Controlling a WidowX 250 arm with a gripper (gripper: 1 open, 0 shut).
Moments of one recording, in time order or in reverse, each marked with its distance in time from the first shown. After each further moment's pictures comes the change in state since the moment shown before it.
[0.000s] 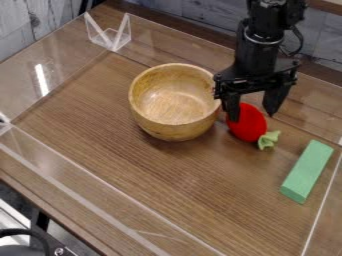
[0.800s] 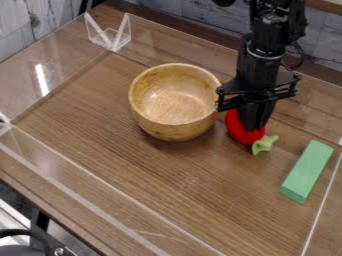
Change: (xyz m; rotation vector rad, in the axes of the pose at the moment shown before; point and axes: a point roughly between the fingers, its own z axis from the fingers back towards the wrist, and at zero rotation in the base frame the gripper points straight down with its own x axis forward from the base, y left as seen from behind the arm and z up) arm -0.005 -0.001 -0.012 0.007 0.012 0.001
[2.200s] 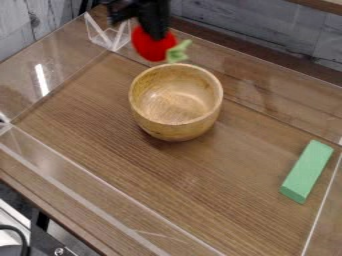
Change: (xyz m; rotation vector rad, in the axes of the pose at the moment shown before) arm 0.090 0.111 0.095 -0.151 -0.050 0.380
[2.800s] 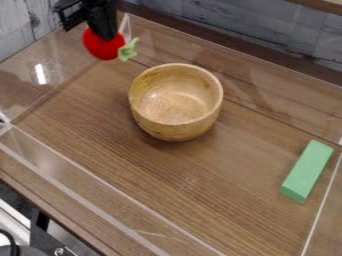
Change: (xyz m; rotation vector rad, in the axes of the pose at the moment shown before) arm 0.059 0.037 -0.014 0.017 -0.066 0.156
